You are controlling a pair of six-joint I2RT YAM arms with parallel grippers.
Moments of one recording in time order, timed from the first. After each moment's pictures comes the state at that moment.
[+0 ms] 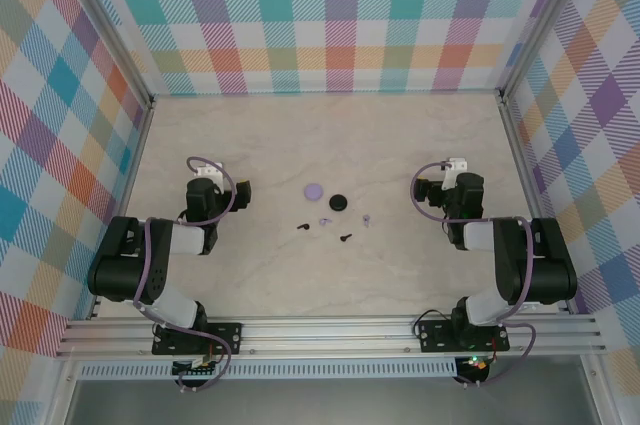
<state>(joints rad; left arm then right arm) -0.08 1.56 0.41 0.70 -0.05 -0.08 0.01 1.52 0.41 0.66 -0.09 0.04</state>
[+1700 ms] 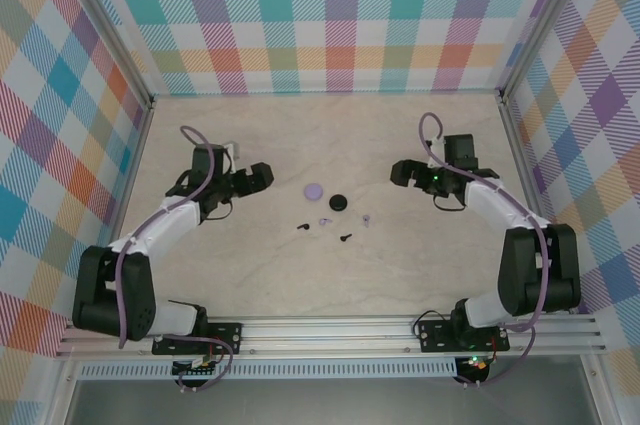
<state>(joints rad) -0.20 1.39 0.82 -0.21 0.28 -0.49 0.14 1.48 0.92 -0.35 -0.41 0.30</state>
